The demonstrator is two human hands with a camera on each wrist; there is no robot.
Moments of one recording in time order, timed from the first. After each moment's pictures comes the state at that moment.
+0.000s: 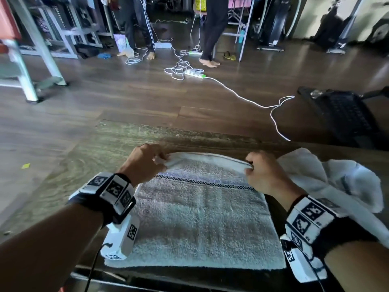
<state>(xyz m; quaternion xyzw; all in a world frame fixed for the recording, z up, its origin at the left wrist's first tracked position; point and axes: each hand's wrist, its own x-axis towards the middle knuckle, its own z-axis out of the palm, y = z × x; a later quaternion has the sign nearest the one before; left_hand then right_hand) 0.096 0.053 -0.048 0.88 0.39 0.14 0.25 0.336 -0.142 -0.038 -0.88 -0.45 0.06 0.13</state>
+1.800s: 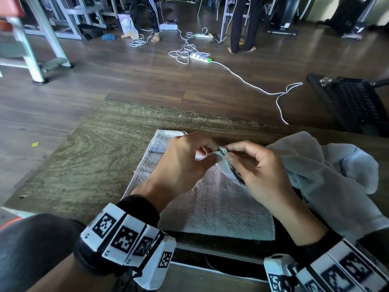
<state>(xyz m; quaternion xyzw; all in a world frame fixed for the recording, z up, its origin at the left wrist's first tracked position) 0.113 -0.079 -0.007 0.86 0.19 0.33 0.33 0.251 -0.202 -0.008 -0.67 -0.49 0.16 0.52</state>
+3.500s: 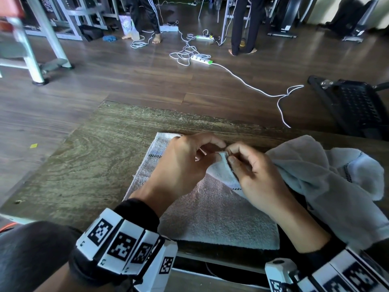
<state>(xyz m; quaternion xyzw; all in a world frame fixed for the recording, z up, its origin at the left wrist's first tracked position) 0.114 -0.078 0.005 0.85 0.21 0.31 0.38 0.251 -0.192 -0.009 -0.68 -0.53 0.20 0.46</state>
